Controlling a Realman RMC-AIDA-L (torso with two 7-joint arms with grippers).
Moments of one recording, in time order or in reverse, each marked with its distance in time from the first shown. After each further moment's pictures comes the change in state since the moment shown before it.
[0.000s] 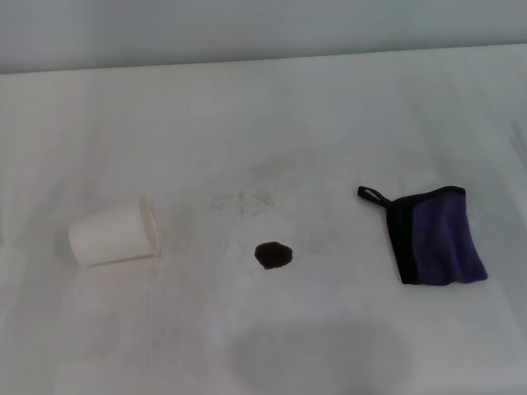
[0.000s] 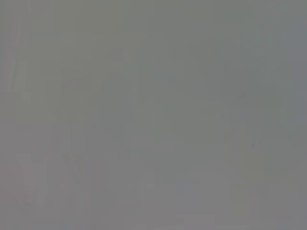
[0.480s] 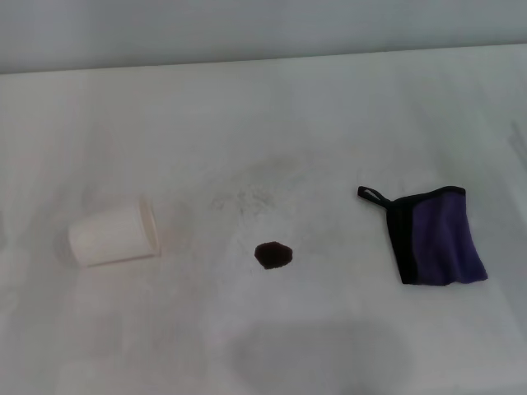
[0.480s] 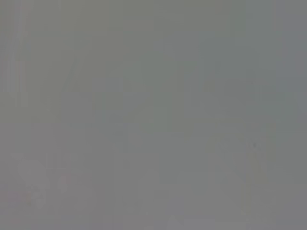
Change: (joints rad) left arm 0.001 -0.001 0.000 -0.002 0.015 0.000 0.013; right arm 0.004 0.000 -0.001 0.000 0.000 -0.005 0.001
